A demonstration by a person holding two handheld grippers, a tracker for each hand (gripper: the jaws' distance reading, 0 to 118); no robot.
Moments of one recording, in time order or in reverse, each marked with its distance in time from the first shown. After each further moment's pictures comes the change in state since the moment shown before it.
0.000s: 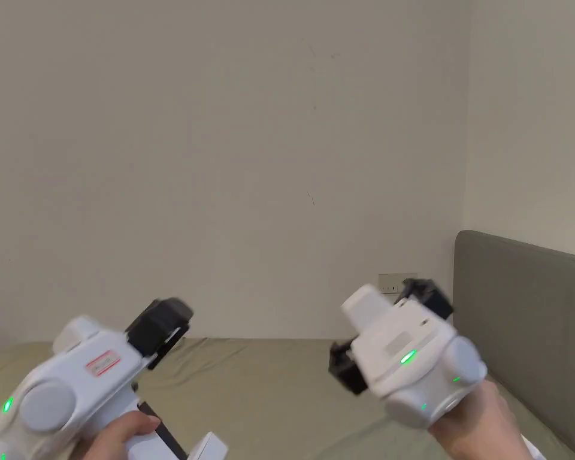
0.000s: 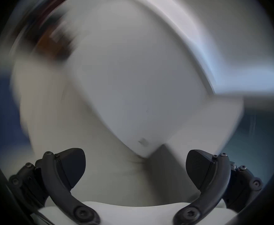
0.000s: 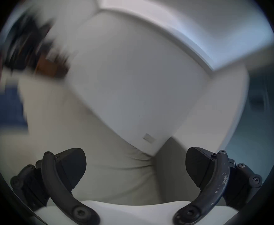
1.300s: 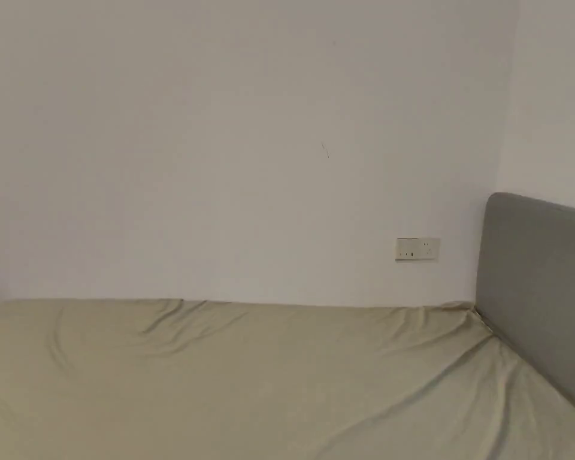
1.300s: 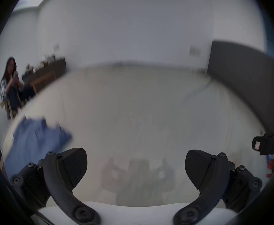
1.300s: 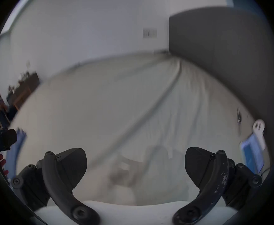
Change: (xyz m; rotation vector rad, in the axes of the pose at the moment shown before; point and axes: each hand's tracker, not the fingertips) left arm -0.130 -0.262 -0.113 -0.529 0.370 -0.487; right arm -0.100 -0.315 -0.122 -0.682 0.060 -0.610
